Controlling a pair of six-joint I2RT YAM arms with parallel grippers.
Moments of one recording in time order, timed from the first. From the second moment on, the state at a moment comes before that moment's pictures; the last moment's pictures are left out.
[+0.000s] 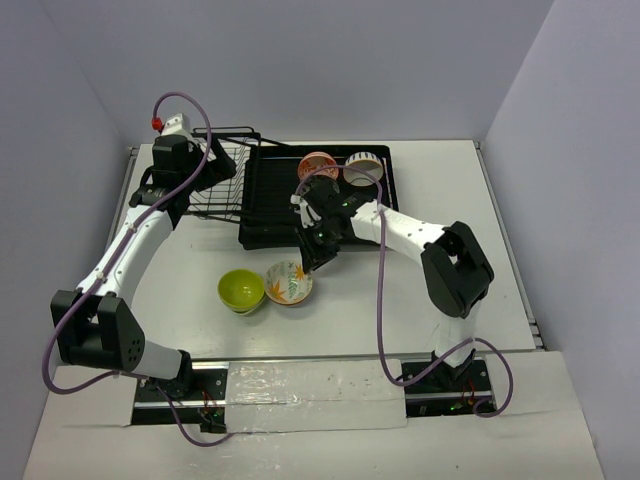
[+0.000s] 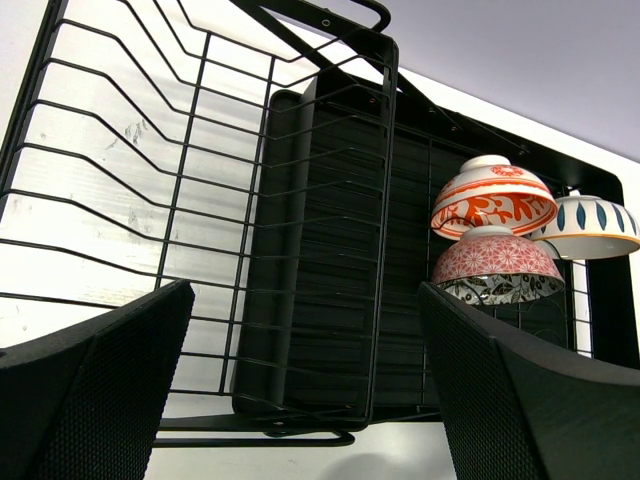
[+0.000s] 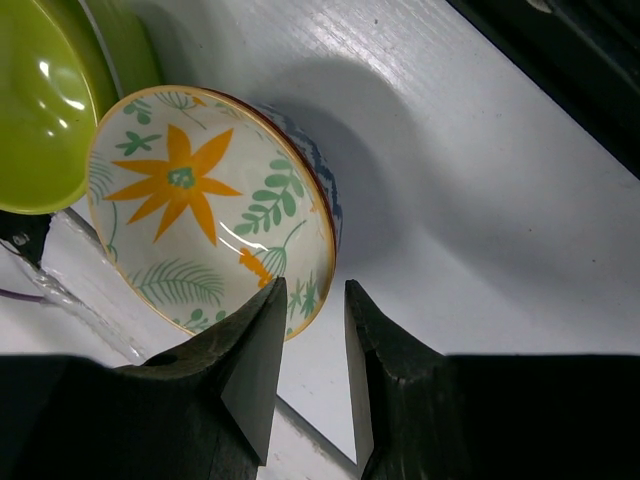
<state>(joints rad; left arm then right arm) -0.16 1.43 1.25 -0.26 -0.02 -0.48 0.71 1.85 1.40 -0.70 -0.35 0.23</state>
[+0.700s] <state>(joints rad) -0.16 1.43 1.25 -0.28 -0.02 -0.45 0.71 1.92 1.43 -0.70 -0.38 0.24</state>
